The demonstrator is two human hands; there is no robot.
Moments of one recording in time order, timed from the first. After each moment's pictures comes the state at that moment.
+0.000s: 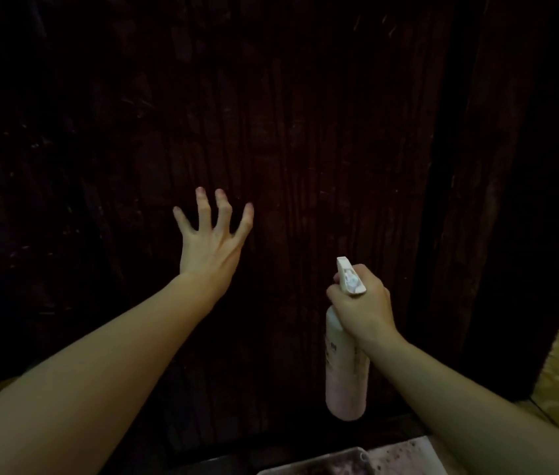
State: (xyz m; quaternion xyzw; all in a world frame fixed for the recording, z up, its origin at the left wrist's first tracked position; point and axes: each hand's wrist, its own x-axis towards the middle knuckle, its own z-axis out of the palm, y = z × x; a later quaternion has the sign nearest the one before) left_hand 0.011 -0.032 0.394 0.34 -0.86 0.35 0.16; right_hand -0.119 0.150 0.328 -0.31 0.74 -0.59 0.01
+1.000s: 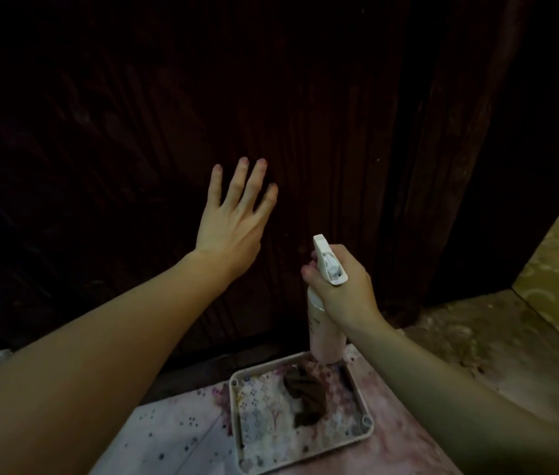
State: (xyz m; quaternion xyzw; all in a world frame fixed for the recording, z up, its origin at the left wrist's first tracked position) left_hand -0.081 0.023 0.247 0.21 -0.90 0.36 0.13; right_hand -0.162 0.186 0.172 -0.31 0.69 -0.64 0.14
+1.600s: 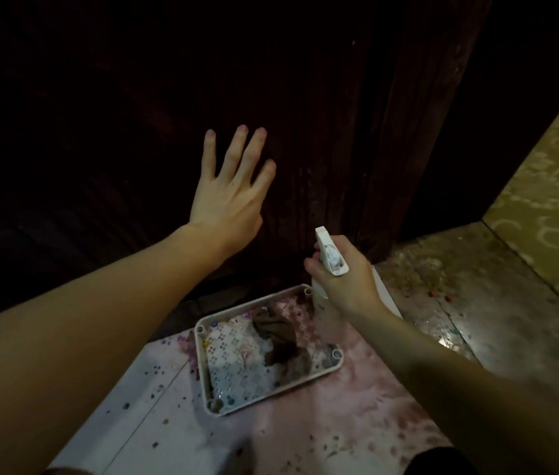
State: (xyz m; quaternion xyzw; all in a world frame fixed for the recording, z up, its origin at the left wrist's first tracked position) left_hand -0.113 0.053 0.155 0.16 -0.94 0.28 0.12; right_hand -0.184 0.231 0.055 -0.26 0.75 -0.59 0.15
